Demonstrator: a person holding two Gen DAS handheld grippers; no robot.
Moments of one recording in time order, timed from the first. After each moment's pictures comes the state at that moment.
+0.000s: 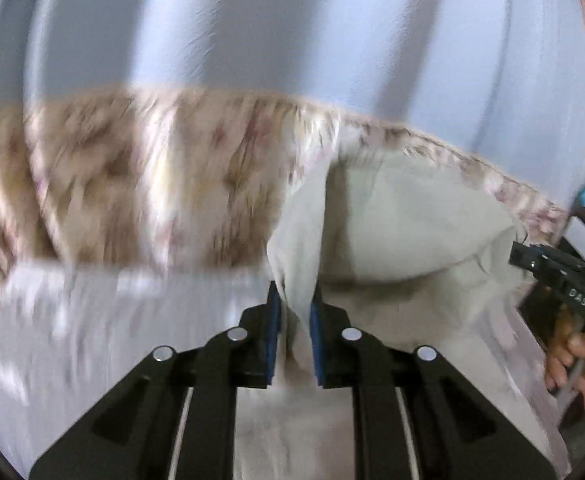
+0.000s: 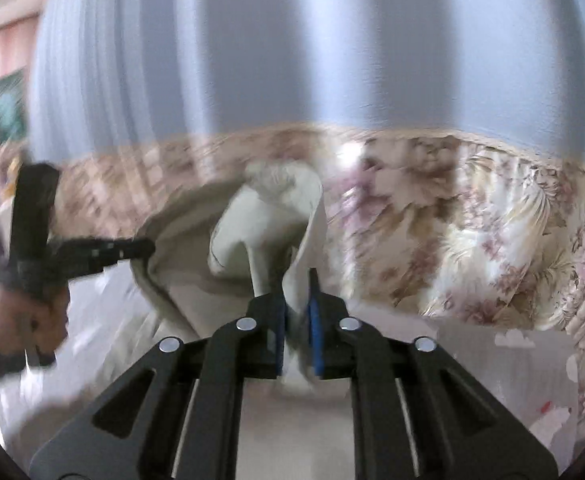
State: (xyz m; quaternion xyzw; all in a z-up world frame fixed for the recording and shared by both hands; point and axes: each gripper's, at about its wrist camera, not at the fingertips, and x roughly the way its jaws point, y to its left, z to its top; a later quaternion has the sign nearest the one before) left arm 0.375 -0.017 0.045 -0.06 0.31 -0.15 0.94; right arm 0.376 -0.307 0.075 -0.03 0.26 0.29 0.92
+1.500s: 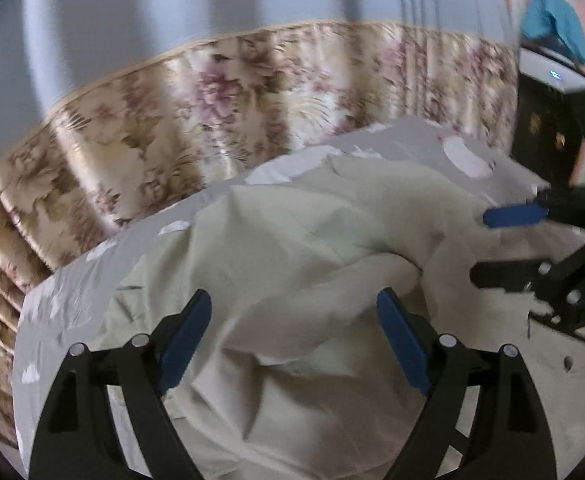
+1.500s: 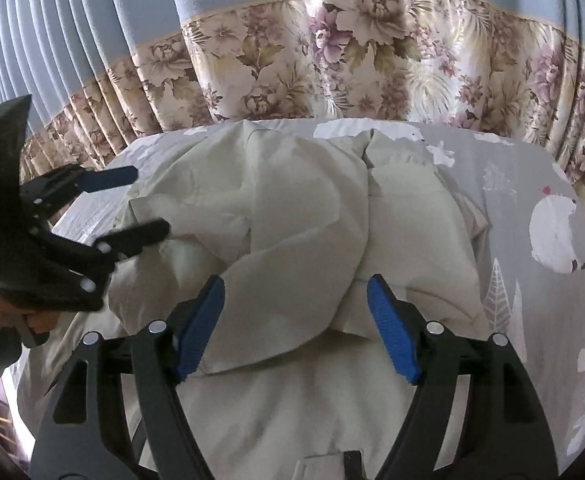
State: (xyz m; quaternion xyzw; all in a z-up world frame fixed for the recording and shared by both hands) left arm 0.279 -0.147 -0.021 0.16 0.34 -0.20 0.91; right arm 0.247 -0.325 -0.013 0.02 0.41 0.19 0.89
